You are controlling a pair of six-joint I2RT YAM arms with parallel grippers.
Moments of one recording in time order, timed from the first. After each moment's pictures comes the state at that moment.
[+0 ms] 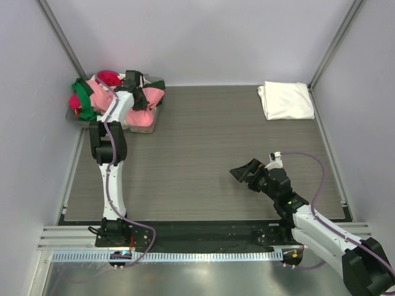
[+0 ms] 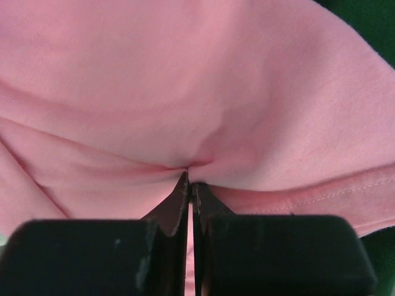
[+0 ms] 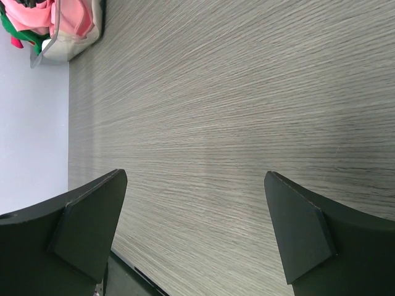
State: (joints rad) left arm -0.06 2.35 2.10 -0.66 -0.12 -0.44; right arm 0.47 0.72 0.10 0.23 -0.07 0.96
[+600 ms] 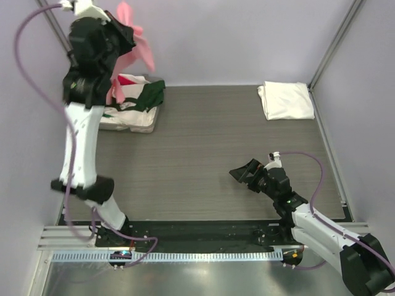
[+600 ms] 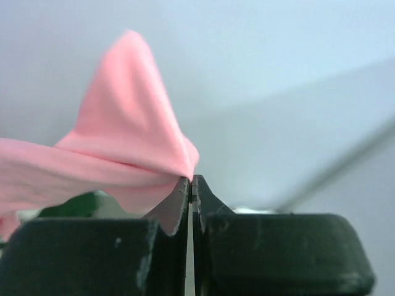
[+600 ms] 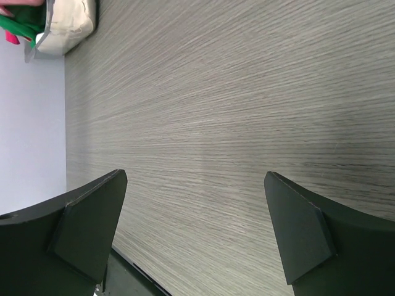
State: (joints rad) left arm -0.23 1.78 2.45 -0.71 -0.19 -0.46; right arm 0.46 0.76 0.10 0.25 -0.09 0.96
